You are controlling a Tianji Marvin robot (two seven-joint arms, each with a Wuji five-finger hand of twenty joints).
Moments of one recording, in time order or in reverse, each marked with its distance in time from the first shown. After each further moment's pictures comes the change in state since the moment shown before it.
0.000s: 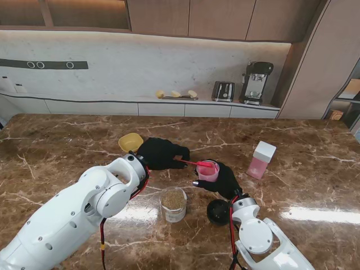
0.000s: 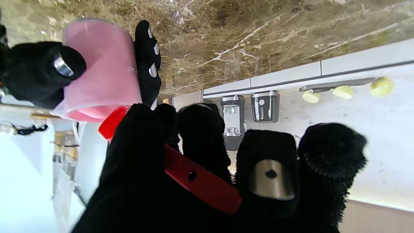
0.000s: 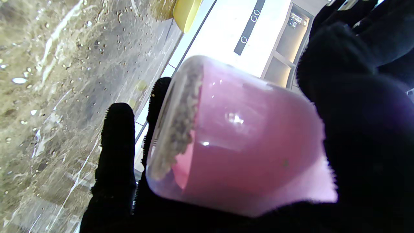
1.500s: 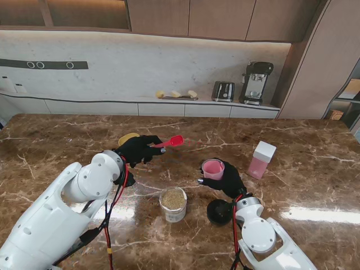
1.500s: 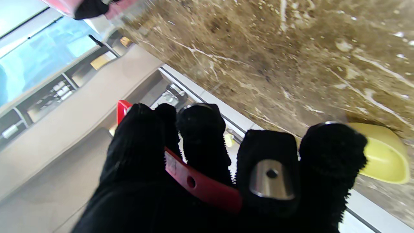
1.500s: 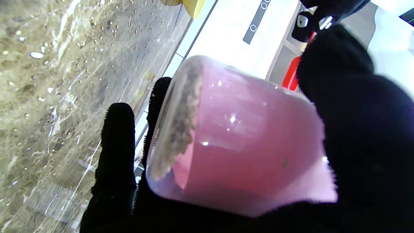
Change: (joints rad) left arm 0.072 -0.050 -0.211 0.072 -0.614 0.302 -0.066; right arm -0.006 -0.003 0.030 0.002 0.002 0.024 -0.011; left_hand 0.000 0.000 0.000 0.000 0.003 0.000 -0.012 0.011 0.000 0.003 0.000 0.000 0.000 0.000 0.000 0.000 -0.011 0.014 0.000 0.002; right_hand 0.000 0.000 0.000 0.000 0.000 0.000 0.000 0.000 0.000 0.000 0.000 0.000 0.000 0.000 0.000 0.000 0.000 0.000 0.000 0.000
